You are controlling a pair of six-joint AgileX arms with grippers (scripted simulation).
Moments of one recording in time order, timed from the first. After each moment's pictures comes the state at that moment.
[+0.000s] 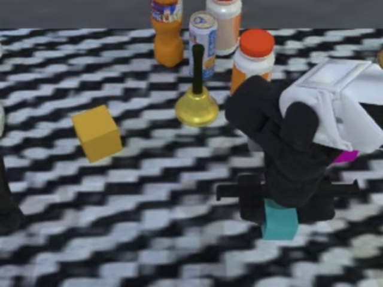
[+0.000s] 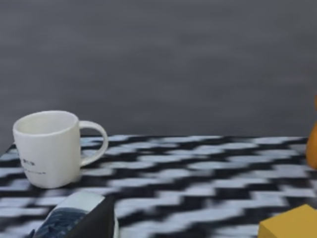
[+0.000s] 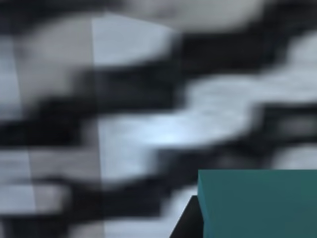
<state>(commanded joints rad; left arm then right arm) 0.00 0.00 0.00 0.00 0.00 0.00 0.75 1.76 1.23 -1.01 0.02 0.75</state>
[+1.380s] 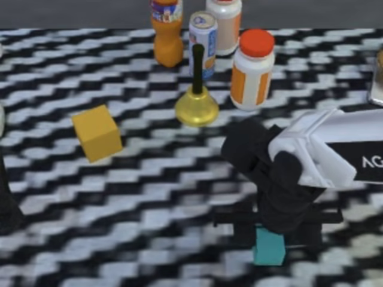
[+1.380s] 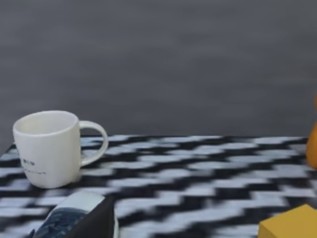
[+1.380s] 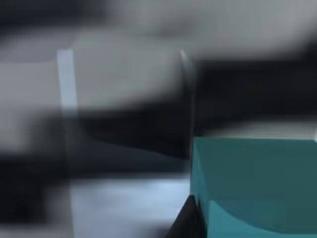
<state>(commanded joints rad) 0.00 0.00 0.00 0.00 0.00 0.00 0.76 1.88 1.07 -0.74 0.02 0.76</state>
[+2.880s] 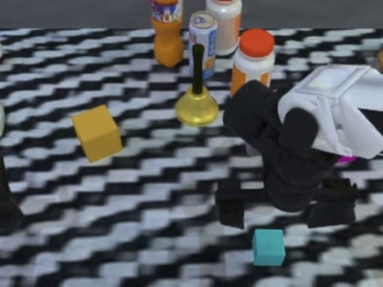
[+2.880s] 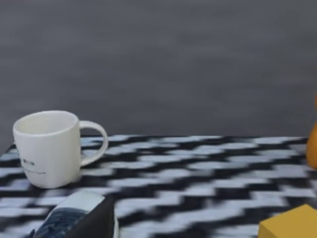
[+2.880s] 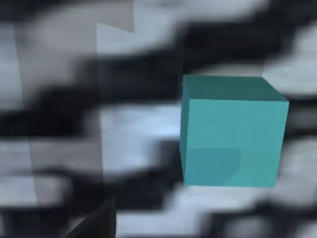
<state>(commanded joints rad) 0.00 0.00 0.00 0.00 0.00 0.00 0.77 1.75 1.22 -1.01 0.02 0.76</state>
